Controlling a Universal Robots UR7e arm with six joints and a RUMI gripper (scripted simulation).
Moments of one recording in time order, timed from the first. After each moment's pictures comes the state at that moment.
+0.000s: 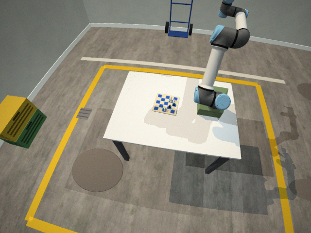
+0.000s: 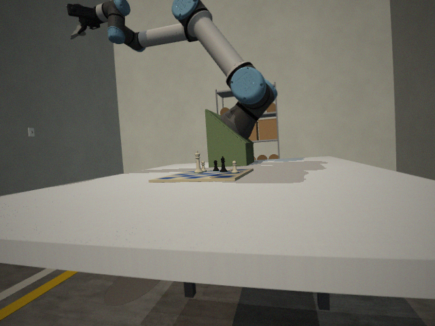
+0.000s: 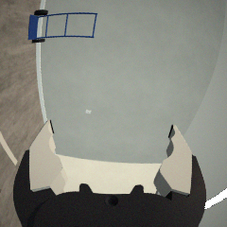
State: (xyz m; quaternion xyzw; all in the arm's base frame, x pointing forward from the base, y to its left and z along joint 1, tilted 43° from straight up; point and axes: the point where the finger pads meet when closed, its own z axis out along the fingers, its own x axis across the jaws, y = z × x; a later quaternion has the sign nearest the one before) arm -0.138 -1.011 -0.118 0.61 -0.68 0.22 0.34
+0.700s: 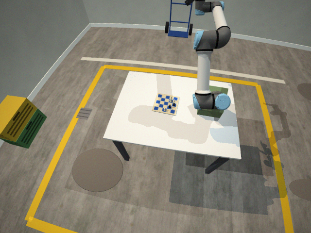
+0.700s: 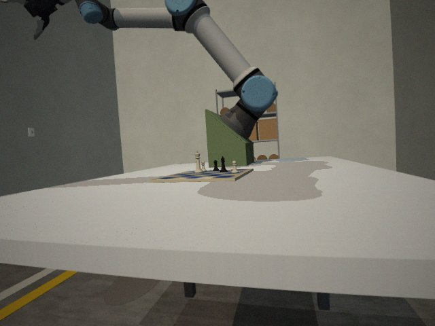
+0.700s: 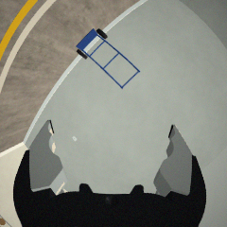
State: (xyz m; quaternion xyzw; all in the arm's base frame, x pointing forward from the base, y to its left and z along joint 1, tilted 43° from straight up) arm 0.141 -0.965 -0.196 0.86 -0.46 0.12 0.21
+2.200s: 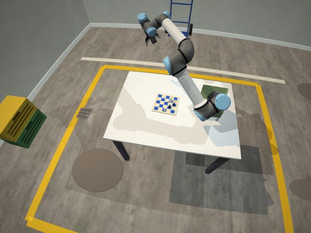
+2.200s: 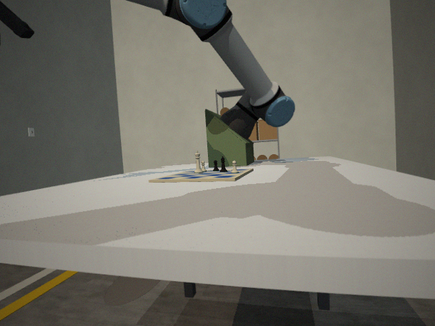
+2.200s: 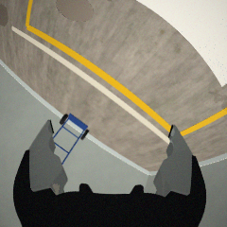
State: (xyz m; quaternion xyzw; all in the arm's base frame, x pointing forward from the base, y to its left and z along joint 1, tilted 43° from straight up) arm 0.543 -0.573 -0.236 0.96 0.22 -0.01 -0.14
